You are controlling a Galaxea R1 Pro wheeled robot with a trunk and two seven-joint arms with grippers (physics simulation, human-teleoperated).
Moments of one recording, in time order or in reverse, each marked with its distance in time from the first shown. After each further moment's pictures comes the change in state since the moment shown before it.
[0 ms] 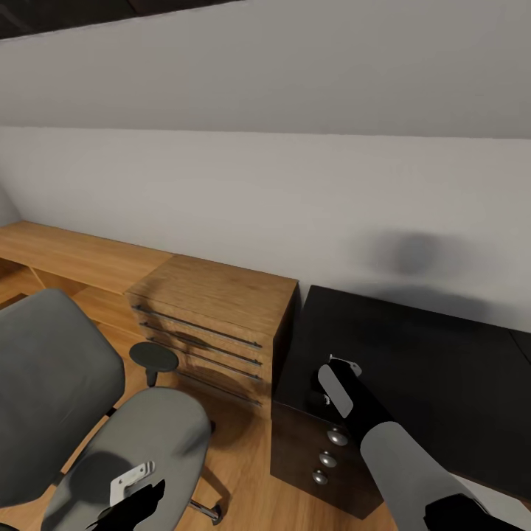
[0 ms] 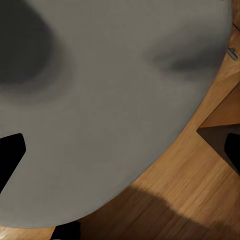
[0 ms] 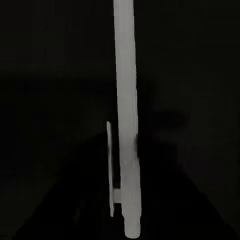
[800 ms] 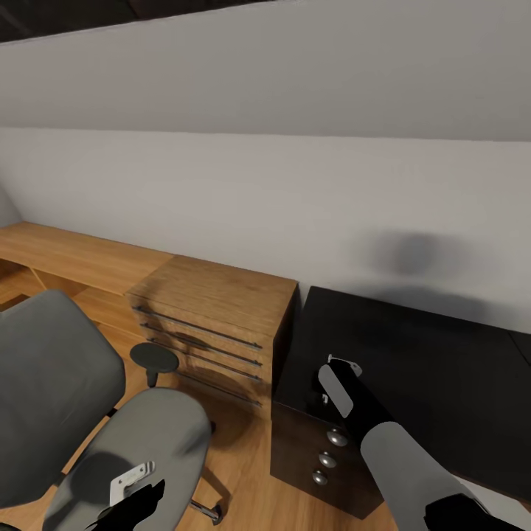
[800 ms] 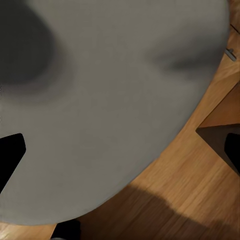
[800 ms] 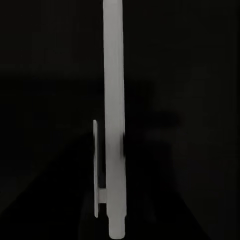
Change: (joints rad) left arm 0.000 0.001 0.000 0.000 0.000 0.001 -0.002; right arm 0.000 -0.001 0.000 -0.001 -0.004 -0.001 -0.001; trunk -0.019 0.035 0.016
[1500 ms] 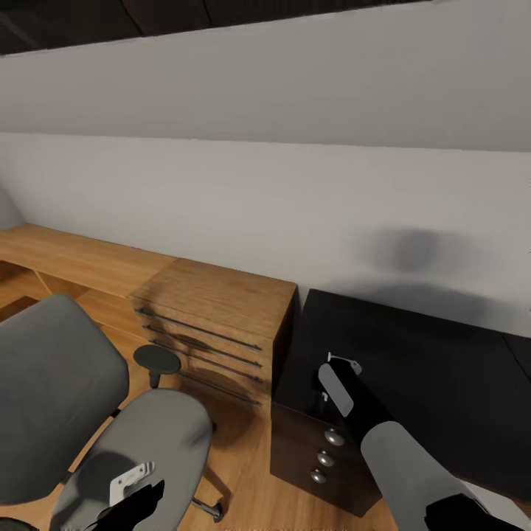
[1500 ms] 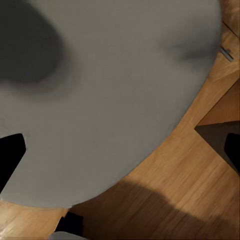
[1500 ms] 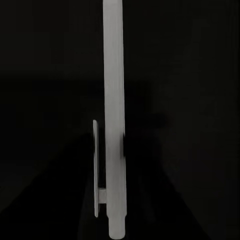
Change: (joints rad) left arm 0.000 0.000 0.000 0.000 -0.001 0.000 0.004; right arm 0.000 0.000 0.000 -0.014 0.000 0.001 -0.001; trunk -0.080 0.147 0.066
